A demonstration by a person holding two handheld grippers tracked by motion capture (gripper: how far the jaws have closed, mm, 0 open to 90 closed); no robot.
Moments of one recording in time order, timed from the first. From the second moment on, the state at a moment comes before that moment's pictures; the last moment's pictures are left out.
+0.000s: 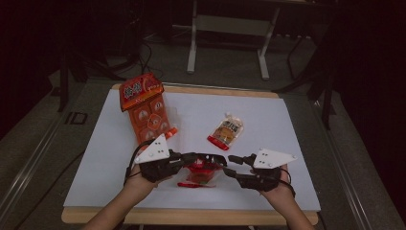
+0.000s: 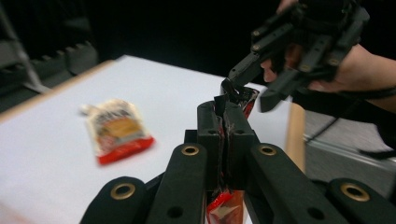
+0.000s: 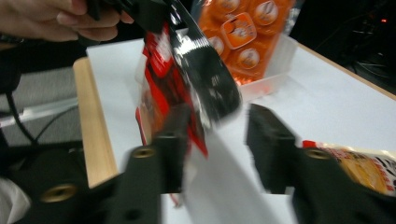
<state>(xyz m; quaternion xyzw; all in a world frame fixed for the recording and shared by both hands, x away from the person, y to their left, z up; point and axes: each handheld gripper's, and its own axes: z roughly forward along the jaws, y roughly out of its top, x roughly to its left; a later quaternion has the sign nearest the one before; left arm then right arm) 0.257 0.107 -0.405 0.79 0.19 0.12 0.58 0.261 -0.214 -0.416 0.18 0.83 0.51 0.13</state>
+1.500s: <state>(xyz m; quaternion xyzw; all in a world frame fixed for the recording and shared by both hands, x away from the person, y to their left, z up) 0.285 0.229 -0.423 0.72 0.23 0.21 0.62 0.284 -0.250 -0.428 0.26 0.80 0.53 0.14</state>
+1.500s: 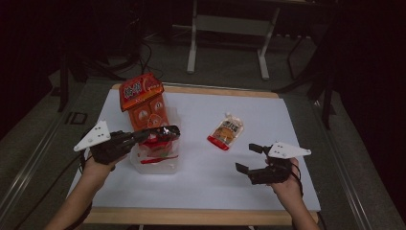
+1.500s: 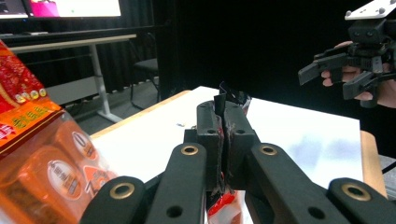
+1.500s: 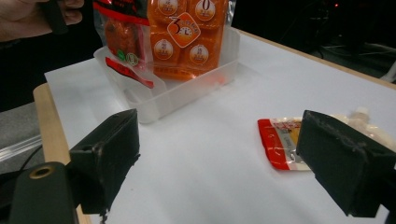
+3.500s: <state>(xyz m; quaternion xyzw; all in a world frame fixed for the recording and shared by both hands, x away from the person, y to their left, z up) 0.267 0.225 -0.444 0.72 0.30 0.19 0.60 0.288 -0.250 -0.430 0.24 0.81 0.52 0.15</state>
